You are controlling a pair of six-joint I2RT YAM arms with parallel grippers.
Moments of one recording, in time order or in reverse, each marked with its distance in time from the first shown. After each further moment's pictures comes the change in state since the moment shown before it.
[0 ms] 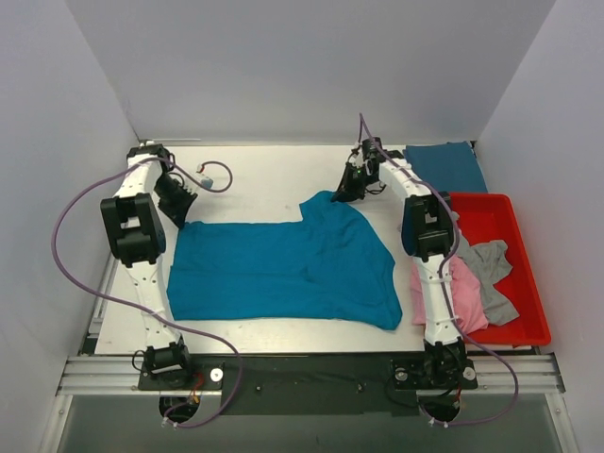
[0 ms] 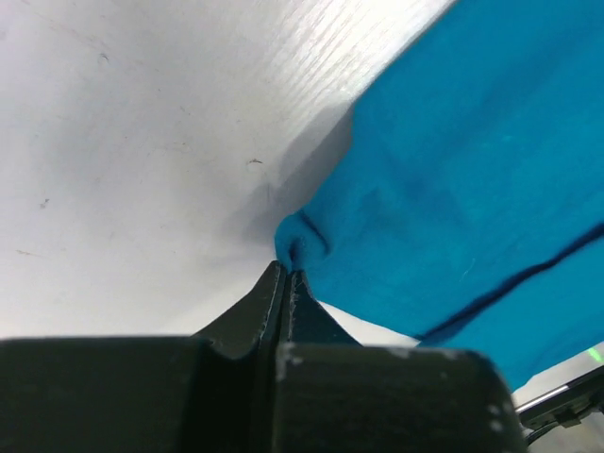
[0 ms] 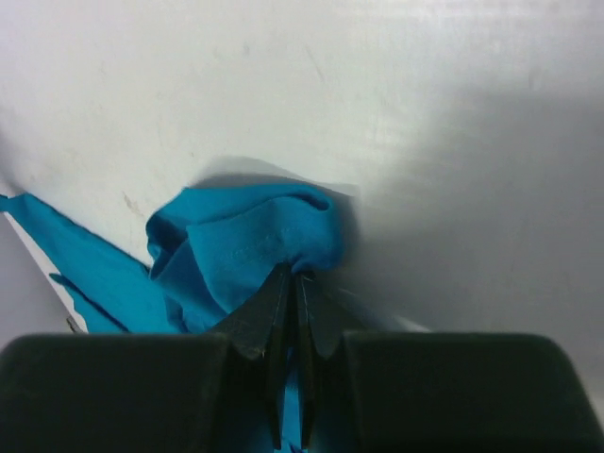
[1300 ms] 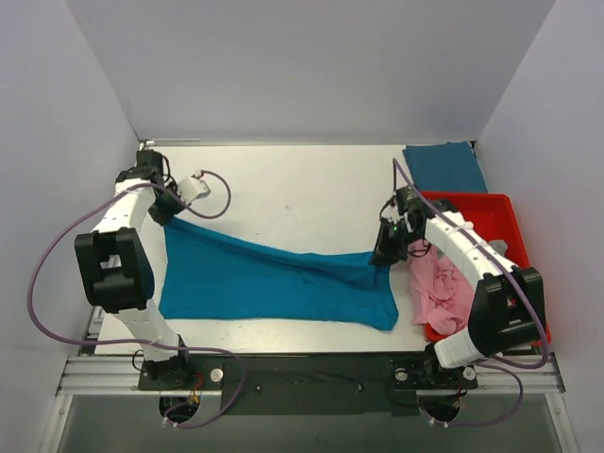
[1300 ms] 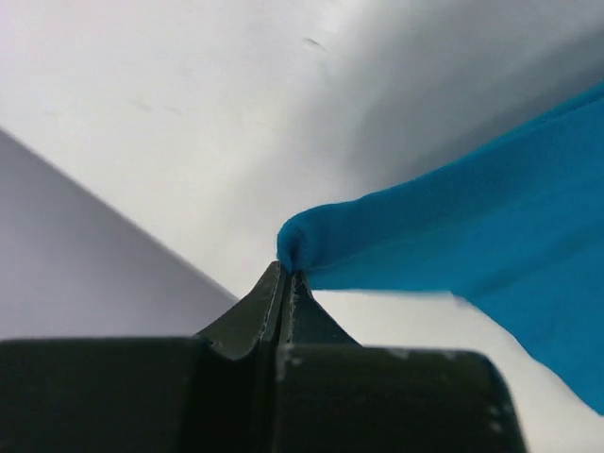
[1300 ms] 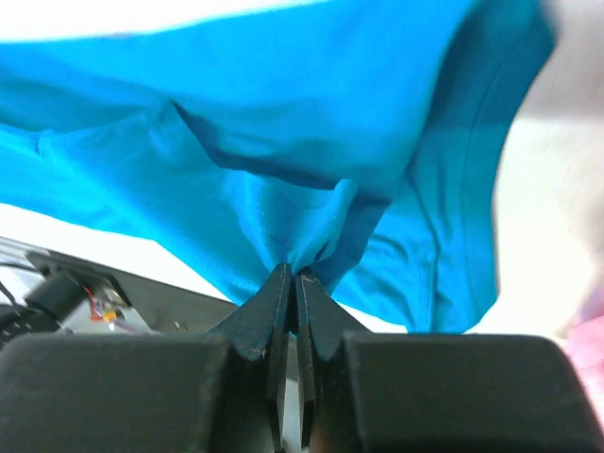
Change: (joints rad) left arm -0.024 -0.566 -0.645 0.430 -0.175 0.183; right arm 0.042 -1.103 -1.201 -0.135 0.161 0.021
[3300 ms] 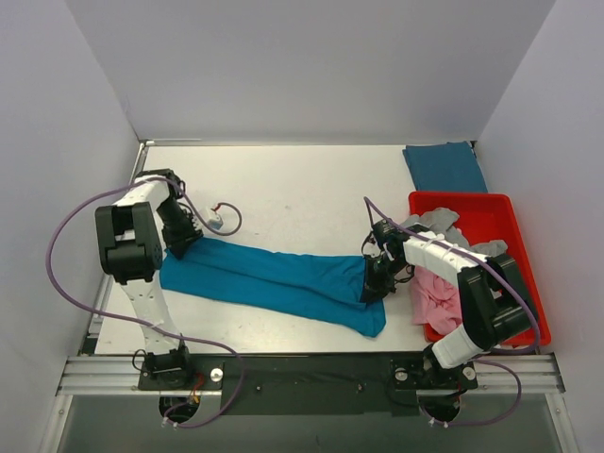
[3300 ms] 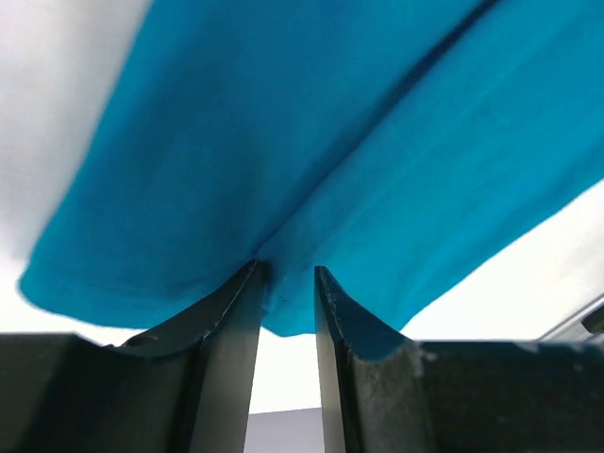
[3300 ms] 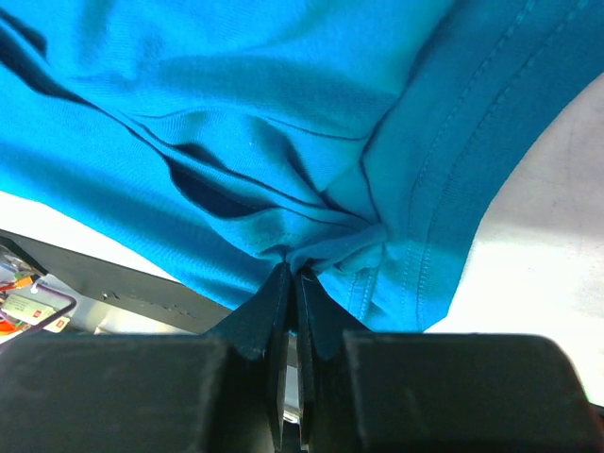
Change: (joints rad) left arm -0.029 0.291 0.172 -0.339 0.092 0.149; right arm 0.140 0.093 -0.154 0.095 -0.003 0.010
